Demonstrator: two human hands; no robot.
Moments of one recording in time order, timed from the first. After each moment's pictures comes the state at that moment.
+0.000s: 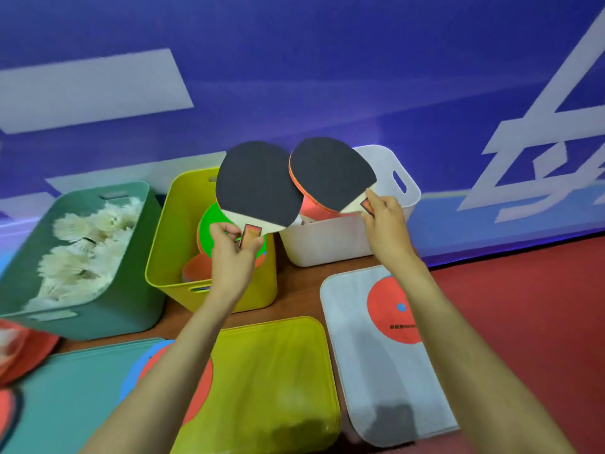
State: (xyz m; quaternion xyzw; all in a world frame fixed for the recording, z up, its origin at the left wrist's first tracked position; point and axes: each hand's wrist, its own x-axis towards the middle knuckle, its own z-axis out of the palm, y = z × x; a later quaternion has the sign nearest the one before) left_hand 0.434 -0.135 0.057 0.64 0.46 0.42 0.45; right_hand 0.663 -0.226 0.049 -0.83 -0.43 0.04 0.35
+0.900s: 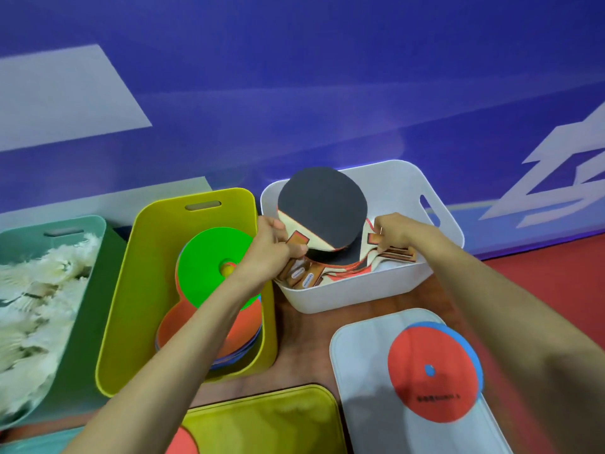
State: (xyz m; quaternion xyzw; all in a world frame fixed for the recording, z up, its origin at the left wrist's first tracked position) left_hand 0.549 -0.005 0.045 0.64 0.46 0.18 0.59; right_hand 0.804 -0.076 -0.004 -0.82 -0.50 0.26 -0.06
